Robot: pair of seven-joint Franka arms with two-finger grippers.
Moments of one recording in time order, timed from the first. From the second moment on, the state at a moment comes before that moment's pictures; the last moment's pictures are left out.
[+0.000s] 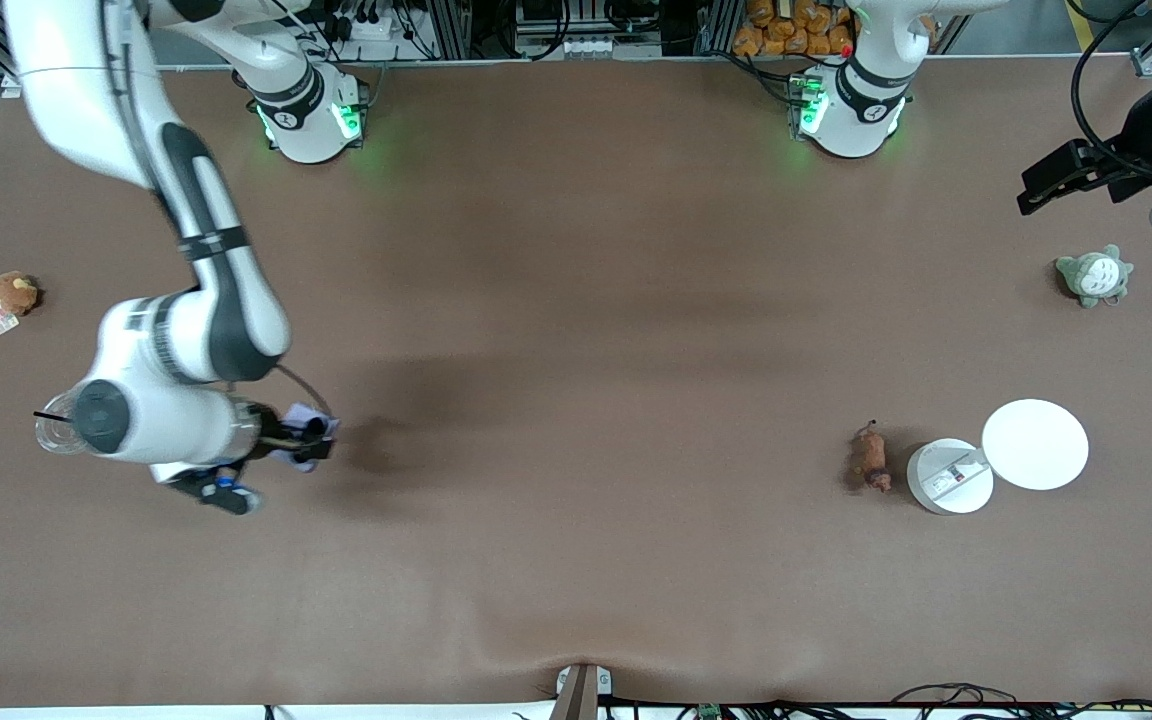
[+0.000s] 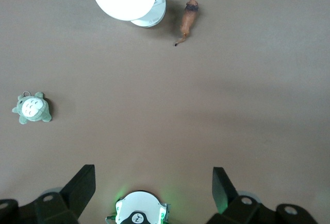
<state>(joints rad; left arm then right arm) -0.02 -0.08 -0.06 -1.56 -0.01 1.39 -0.22 0.15 0.59 -0.07 -1.55 0.19 1.98 0.30</state>
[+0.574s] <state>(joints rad) -0.03 -0.09 -0.06 -1.57 0.00 1.39 -0.22 -0.01 0.66 -0.07 -1.56 0.05 2.02 0.07</state>
